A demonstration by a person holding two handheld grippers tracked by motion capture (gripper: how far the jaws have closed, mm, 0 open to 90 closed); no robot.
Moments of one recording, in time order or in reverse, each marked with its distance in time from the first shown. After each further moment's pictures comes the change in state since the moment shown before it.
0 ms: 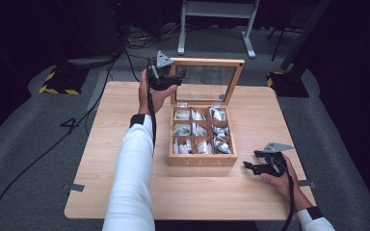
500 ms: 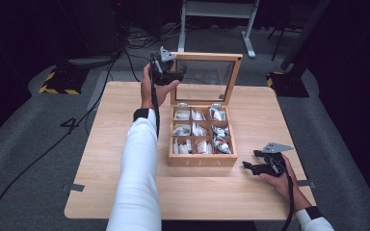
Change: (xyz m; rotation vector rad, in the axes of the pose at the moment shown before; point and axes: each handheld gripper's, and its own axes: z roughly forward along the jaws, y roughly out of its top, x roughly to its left) left arm 0.007 0.004 0.021 0.049 0.064 -0.011; right arm 0.001 -0.001 0.002 -0.016 -0.007 -0.007
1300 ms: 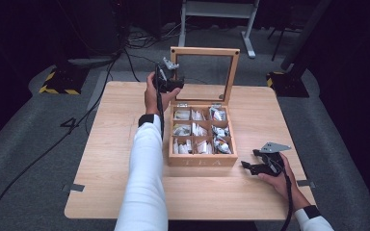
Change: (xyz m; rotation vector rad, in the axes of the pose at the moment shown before) left arm -0.005 -0.036 0.033 0.132 0.072 -0.049; right arm 0.003 0.003 0.004 0.009 -0.016 -0.016
